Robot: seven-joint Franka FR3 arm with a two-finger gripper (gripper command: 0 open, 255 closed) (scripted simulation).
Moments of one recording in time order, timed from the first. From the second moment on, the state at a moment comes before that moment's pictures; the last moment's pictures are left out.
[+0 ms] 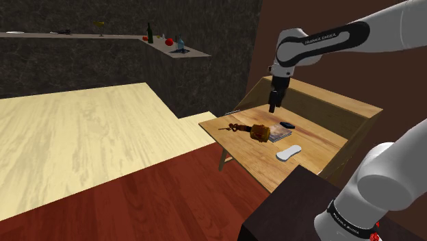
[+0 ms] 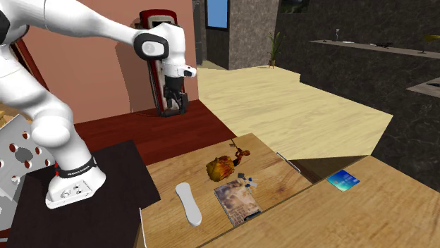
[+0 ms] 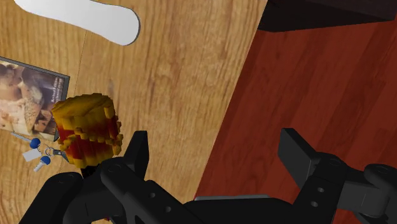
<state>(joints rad) -0.02 -0.28 -0.25 -2.25 -0.07 1.89 -0.41</state>
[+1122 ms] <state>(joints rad) -0.12 0.41 -0.32 -1.82 0.17 2.03 -0.69</state>
